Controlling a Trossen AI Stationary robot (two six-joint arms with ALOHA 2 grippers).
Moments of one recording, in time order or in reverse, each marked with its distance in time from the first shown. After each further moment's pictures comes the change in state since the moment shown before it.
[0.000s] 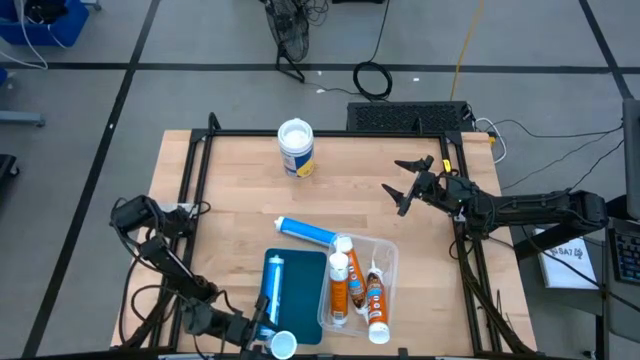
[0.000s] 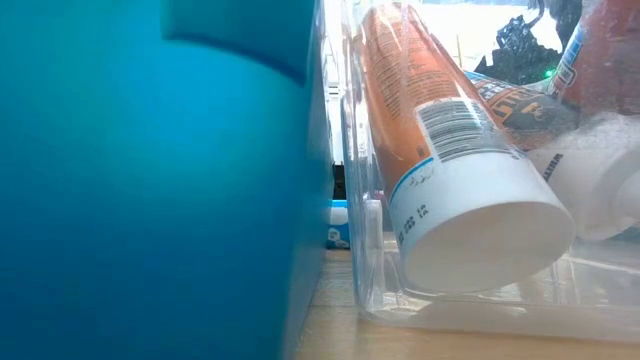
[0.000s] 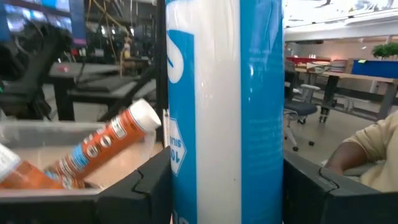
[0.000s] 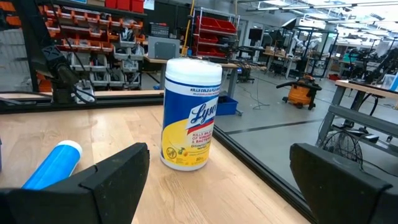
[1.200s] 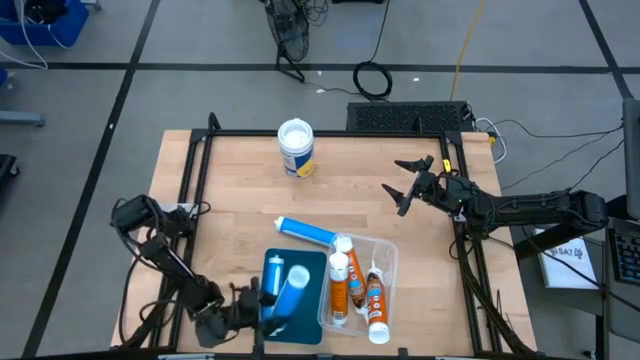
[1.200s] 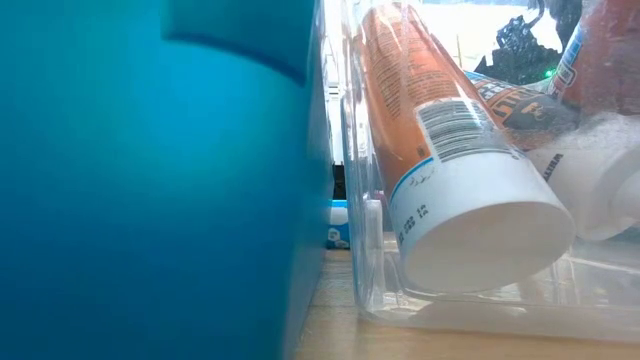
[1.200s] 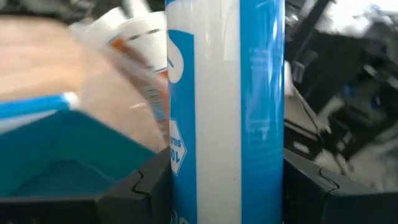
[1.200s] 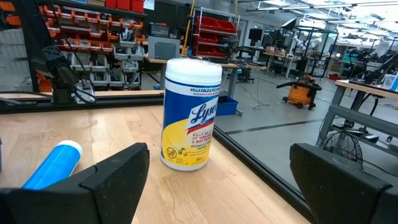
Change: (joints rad) left arm 0.008 0.000 0.000 -0.369 -0.433 -0.619; right arm 0.000 0.000 0.000 0.000 0.000 0.000
